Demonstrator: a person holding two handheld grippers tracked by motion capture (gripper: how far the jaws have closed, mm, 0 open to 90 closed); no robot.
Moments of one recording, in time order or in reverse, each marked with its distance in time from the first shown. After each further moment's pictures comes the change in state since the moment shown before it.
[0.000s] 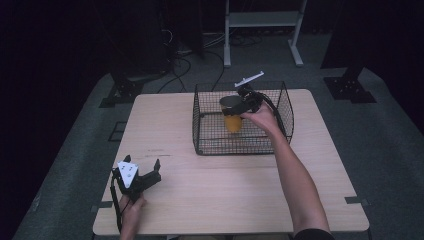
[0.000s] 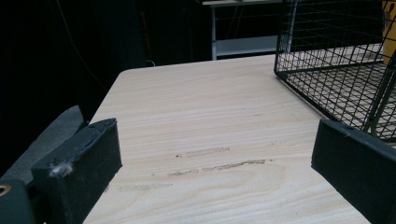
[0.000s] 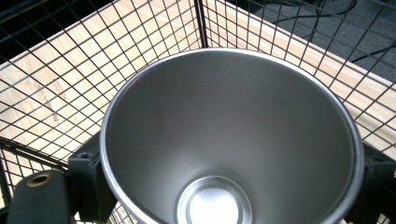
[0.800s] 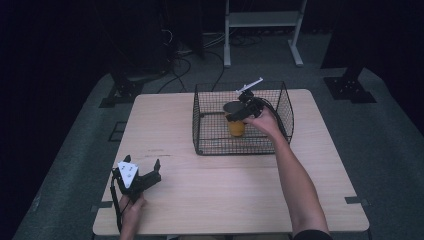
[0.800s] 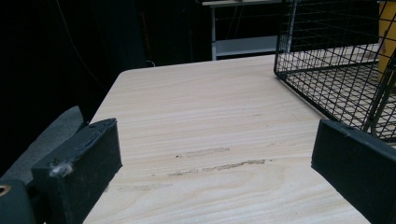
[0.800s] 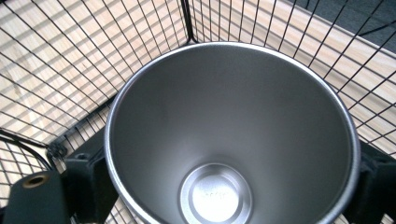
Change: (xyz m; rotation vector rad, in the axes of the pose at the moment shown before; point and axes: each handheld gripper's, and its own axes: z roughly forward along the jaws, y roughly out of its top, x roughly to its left) left arm 0.000 0.000 0.000 -0.001 0.000 0.003; right arm -0.009 -0.019 0.013 0.075 -0.052 -0.014
